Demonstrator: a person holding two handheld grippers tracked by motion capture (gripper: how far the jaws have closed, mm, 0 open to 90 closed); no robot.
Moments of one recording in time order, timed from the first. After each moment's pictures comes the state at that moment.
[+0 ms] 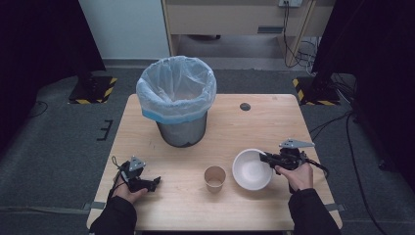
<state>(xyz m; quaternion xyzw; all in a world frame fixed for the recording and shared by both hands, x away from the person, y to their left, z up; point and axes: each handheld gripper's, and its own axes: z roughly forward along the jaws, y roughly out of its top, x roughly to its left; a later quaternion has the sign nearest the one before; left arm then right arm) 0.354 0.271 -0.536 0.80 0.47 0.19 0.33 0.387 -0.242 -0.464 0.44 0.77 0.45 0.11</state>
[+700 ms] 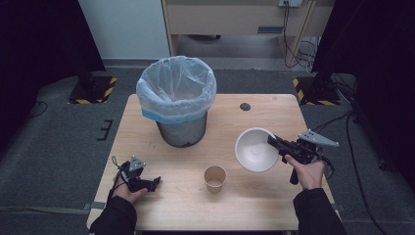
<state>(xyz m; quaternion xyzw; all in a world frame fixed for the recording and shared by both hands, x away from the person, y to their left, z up) 0.354 0.271 -0.536 0.80 0.47 0.19 0.33 0.378 -0.256 -0.416 0.44 0.67 0.57 0.17</state>
